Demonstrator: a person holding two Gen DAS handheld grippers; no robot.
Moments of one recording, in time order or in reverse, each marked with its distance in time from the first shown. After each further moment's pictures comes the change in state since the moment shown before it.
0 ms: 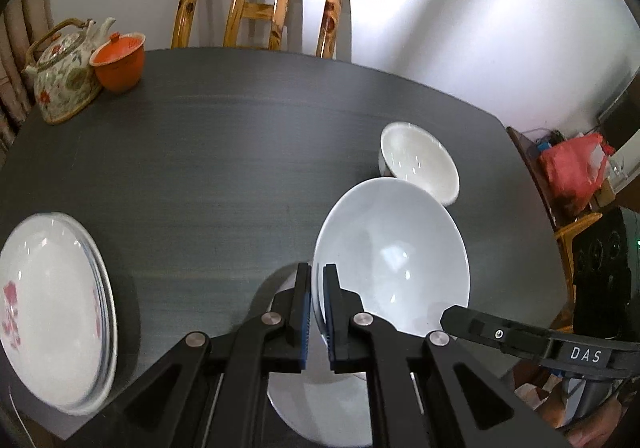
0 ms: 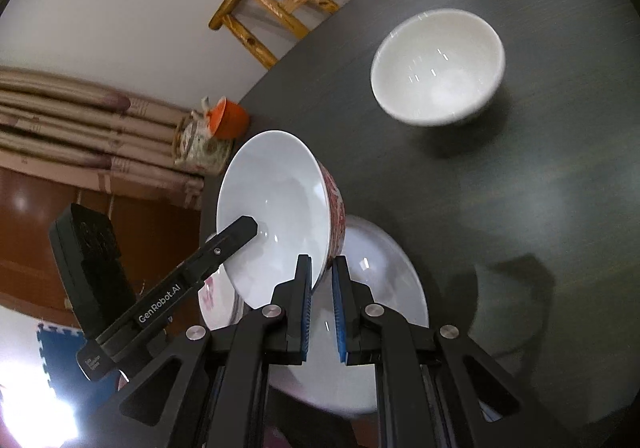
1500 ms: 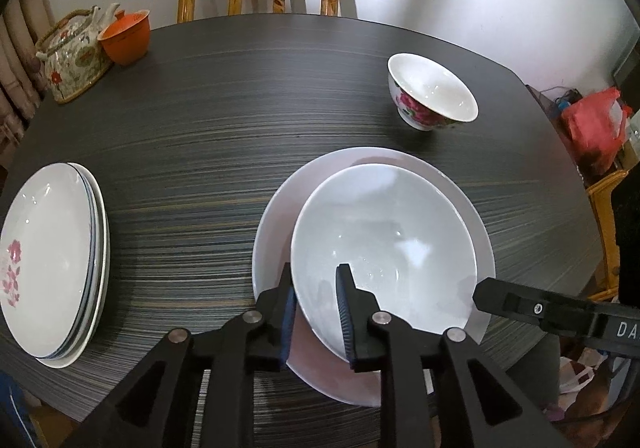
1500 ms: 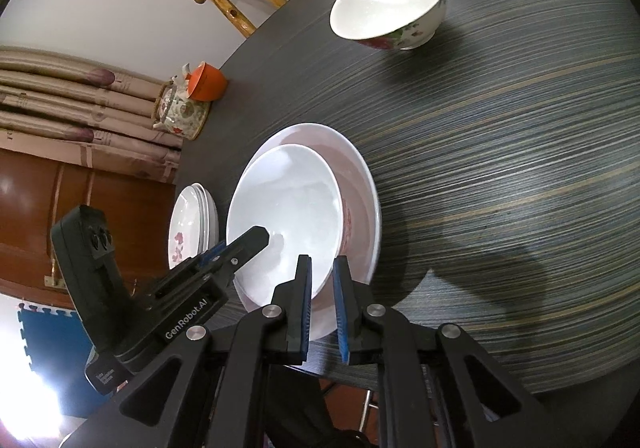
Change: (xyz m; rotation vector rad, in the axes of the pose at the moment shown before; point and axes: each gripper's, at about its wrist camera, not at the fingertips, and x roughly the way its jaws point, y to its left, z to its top) left arm 0.017 -0.009 -0.063 0.073 0.053 0.111; right arm 0.011 -0.023 -0.057 -0.016 0.038 -0.066
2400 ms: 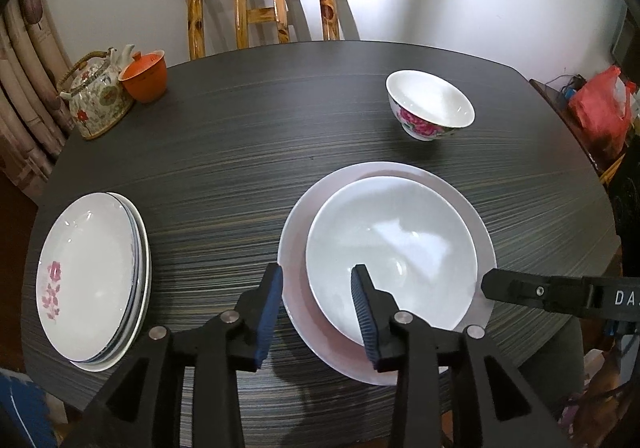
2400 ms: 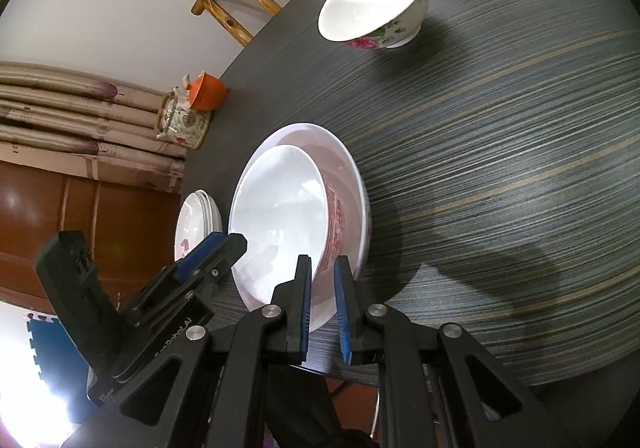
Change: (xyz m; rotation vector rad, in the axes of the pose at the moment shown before) left arm -0.027 -0.007 -0.010 0.075 -0.089 0.097; right arm -0.009 -0.015 -0.011 0.046 -0.028 0.038
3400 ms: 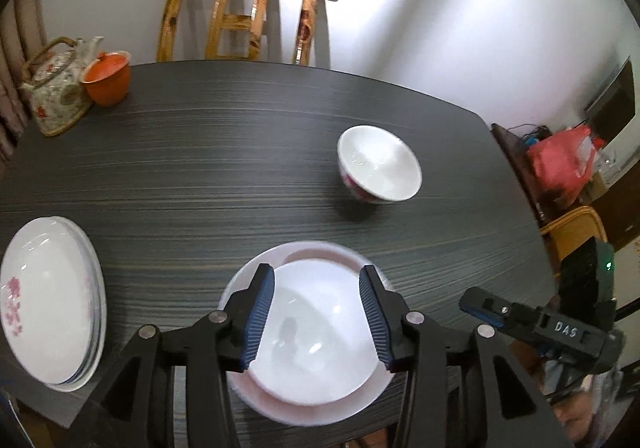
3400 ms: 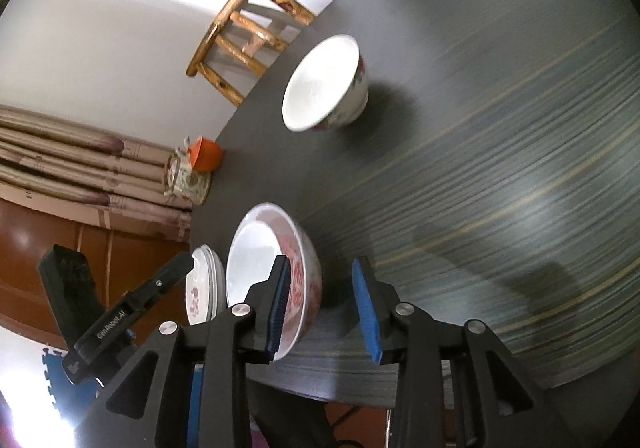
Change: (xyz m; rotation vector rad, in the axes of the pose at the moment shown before) left arm -0.016 -0.002 0.071 -0.135 0.019 -0.250; right arm -0.058 -0.043 0.016 0.074 -0.171 0.031
